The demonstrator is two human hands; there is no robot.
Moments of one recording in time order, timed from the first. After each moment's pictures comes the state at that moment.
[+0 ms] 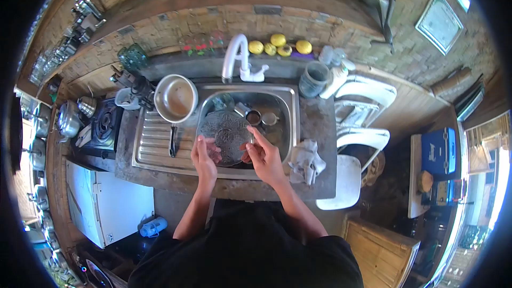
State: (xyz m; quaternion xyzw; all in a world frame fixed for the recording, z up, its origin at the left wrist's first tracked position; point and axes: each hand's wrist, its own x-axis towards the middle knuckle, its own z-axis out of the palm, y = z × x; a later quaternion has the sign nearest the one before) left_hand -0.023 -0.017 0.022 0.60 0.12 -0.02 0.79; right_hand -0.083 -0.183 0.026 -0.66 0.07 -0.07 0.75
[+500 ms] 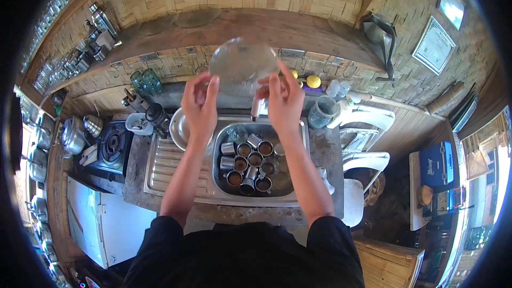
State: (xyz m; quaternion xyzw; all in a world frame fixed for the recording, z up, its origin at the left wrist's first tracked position) left_hand 0.160 -0.031 0.162 0.61 -0.21 0.22 0.73; right_hand 0.097 -0.193 0.177 -0.63 0.04 -0.34 0.69
